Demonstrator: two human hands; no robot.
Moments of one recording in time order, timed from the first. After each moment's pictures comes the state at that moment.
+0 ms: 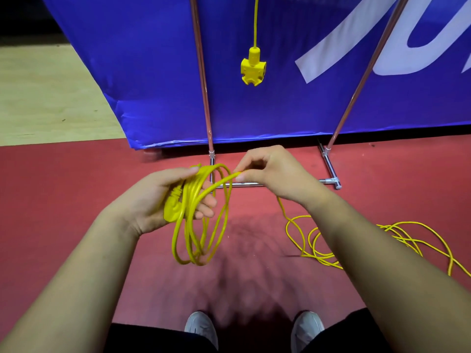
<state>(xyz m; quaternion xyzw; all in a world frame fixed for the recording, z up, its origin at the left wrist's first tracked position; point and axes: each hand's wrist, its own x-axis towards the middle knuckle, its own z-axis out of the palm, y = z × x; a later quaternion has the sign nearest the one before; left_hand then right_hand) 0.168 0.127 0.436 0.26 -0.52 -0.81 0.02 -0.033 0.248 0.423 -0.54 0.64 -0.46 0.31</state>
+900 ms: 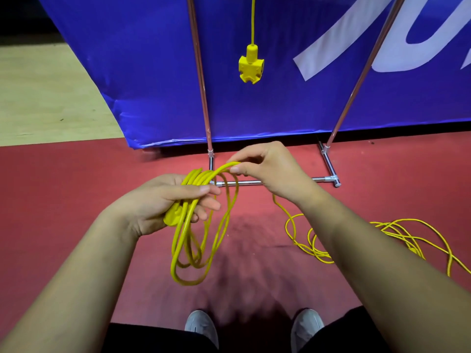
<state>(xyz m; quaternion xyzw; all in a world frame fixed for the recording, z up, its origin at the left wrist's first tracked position) 0.168 0.131 0.433 0.27 -0.56 -0.78 -0.02 -0.032 0.244 0.418 -0.52 0.63 -0.50 0.28</state>
